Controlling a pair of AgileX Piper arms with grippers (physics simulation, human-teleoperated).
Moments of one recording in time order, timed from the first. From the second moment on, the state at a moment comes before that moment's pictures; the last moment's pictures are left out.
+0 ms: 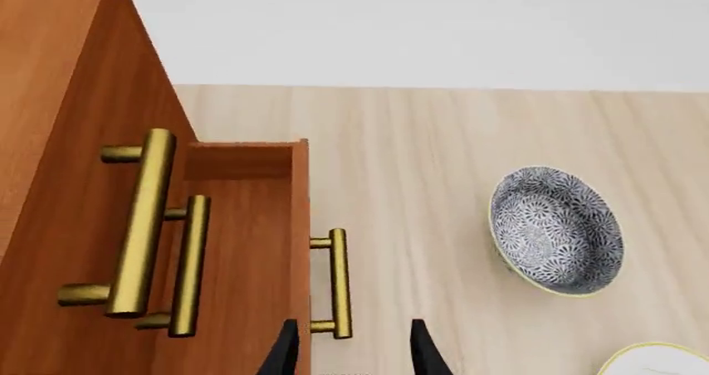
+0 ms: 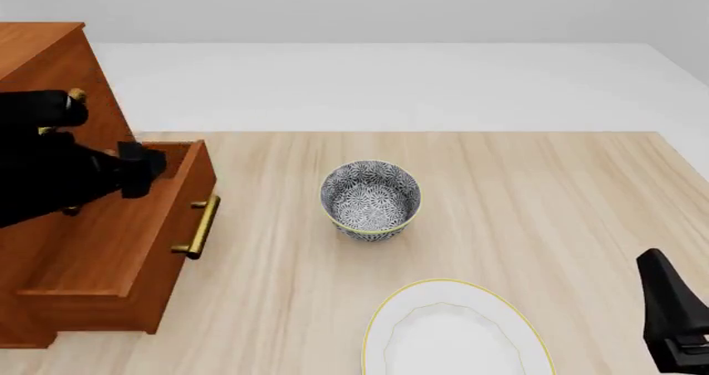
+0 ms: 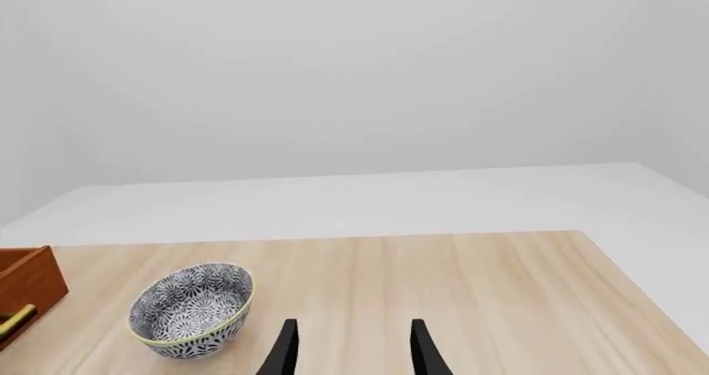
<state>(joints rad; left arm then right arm) -0.13 0.99 -0.80 0.45 -0.12 0.04 0.00 -0.12 0.06 0.07</state>
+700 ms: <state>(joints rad) -0.03 1.19 -0.63 0.19 -0.11 0.03 0.00 -0.11 0.06 0.06</state>
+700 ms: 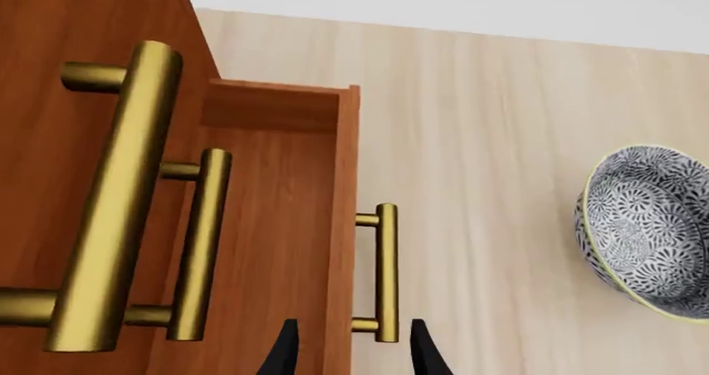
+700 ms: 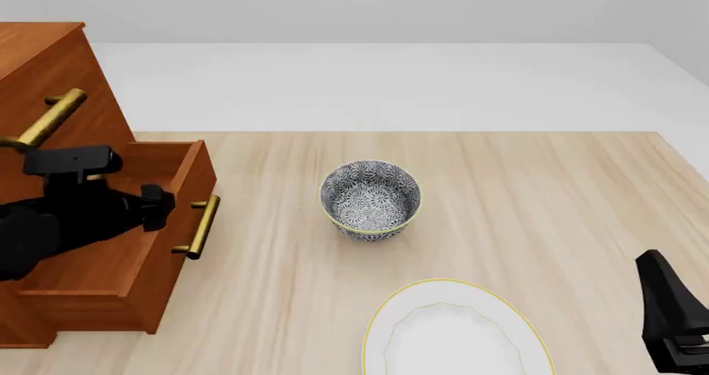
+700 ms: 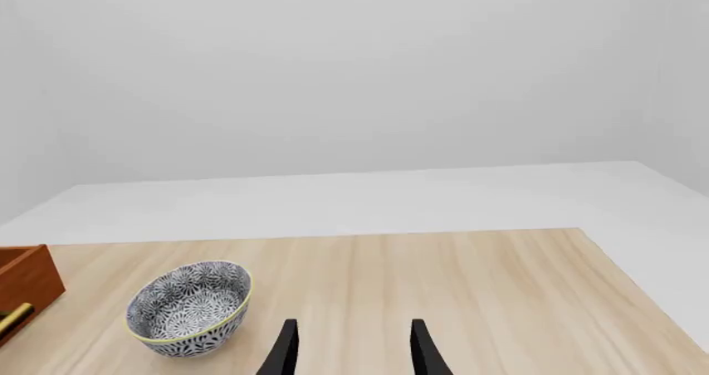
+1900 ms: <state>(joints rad) -0.09 1.42 -0.50 -0.08 -0.15 0.02 0.00 -0.10 0.05 0.06</state>
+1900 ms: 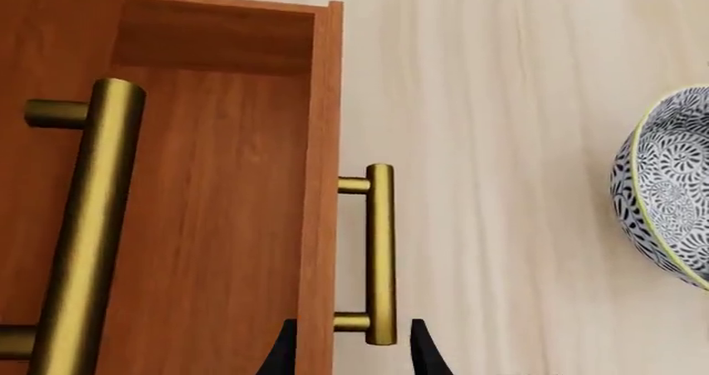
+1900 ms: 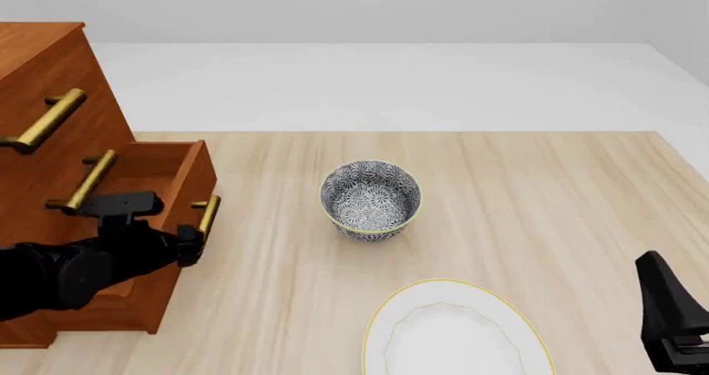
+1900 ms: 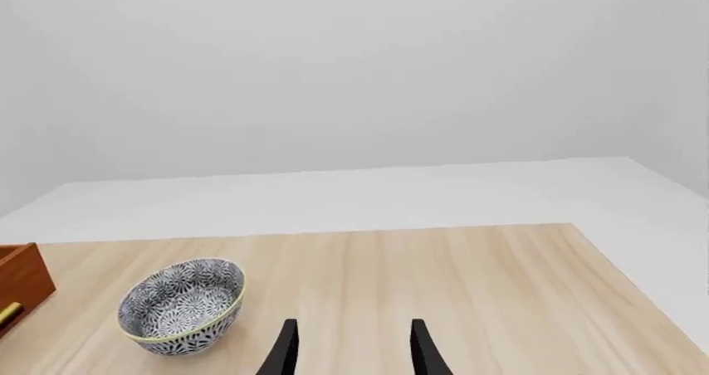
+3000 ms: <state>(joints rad) -0.33 1.51 -0.60 -0.06 -0.17 0.00 0.00 -0.10 0.06 0.07</state>
